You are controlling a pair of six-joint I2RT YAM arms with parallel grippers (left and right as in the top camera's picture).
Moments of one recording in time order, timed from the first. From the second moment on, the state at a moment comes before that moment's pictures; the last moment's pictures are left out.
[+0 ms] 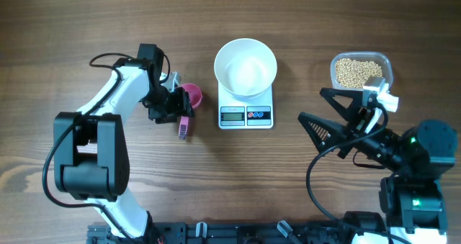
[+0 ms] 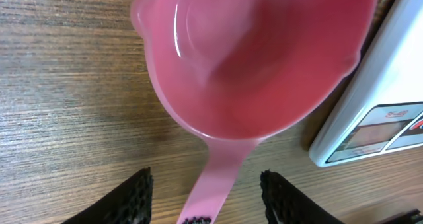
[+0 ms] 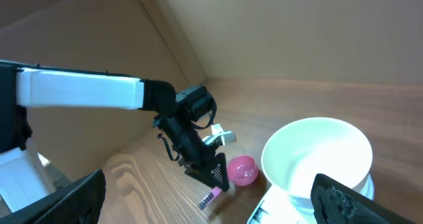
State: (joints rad) left arm -0.09 1.89 1.21 -0.93 0.37 -0.20; right arm -0.05 0.65 0.67 -0.15 -0.96 0.34
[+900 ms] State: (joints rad) left arm -0.09 1.92 1.21 -0.91 0.44 -0.15; right arm -0.05 0.65 0.70 -0.18 -0.96 0.31
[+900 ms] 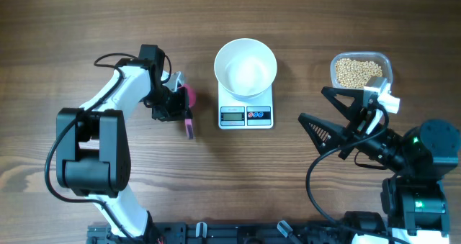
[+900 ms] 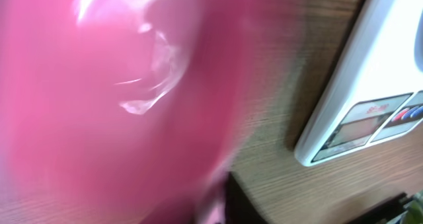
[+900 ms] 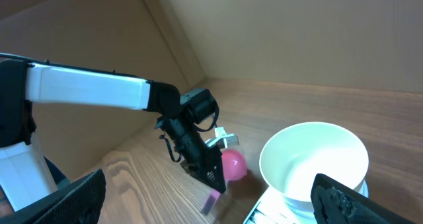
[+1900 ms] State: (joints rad) left arm 0.11 1.53 1.21 -0.75 0.91 -0.47; right arm -0.05 0.79 1.00 -0.57 -0.74 0.42
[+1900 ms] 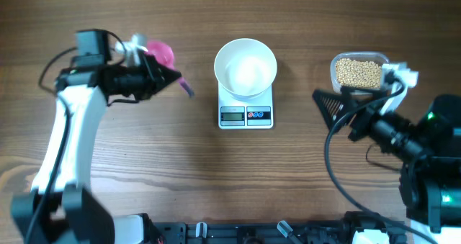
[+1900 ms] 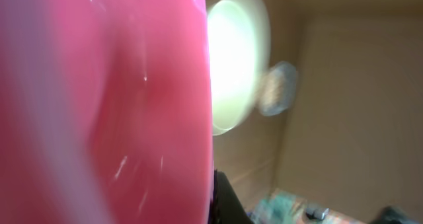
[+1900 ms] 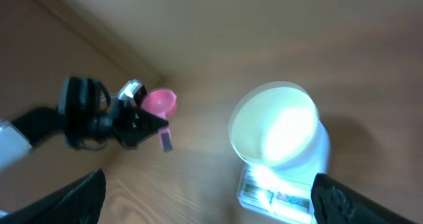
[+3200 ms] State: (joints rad) left arm -0.39 1.41 1.21 0.23 0.66 -1.63; right arm 0.18 1.19 1.01 0.29 -0.92 1.50
